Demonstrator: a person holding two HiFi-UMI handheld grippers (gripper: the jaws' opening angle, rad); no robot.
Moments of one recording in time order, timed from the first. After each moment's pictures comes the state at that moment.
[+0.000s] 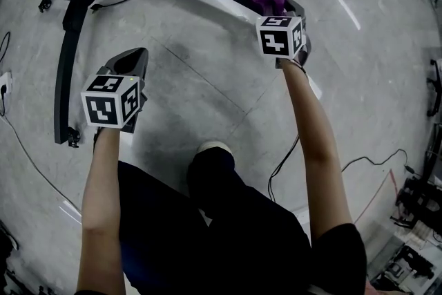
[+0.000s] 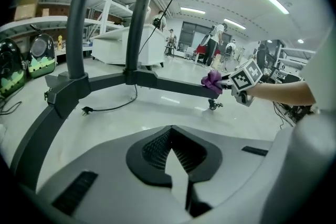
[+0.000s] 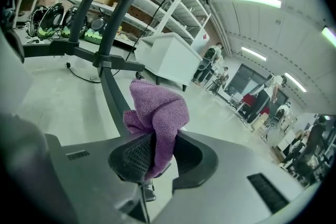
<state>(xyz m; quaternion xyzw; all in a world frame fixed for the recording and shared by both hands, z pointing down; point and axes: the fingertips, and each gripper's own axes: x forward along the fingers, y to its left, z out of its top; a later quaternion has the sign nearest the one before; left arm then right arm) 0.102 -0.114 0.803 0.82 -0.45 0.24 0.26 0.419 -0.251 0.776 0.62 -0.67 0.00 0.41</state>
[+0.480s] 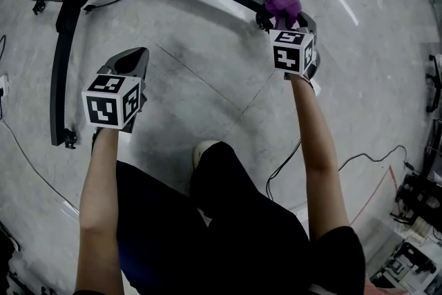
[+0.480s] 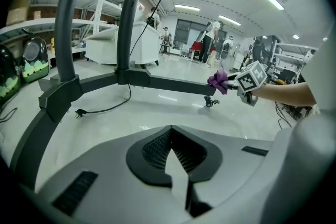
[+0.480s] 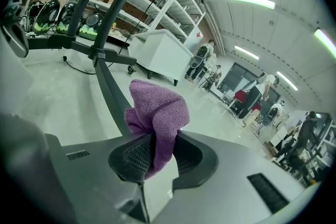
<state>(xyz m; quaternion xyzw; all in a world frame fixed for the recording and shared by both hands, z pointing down) 0.124 -0.113 0.807 0.83 -0.43 0.26 0.24 0.477 -0.215 0.779 0.64 -0.65 0.00 0.41</state>
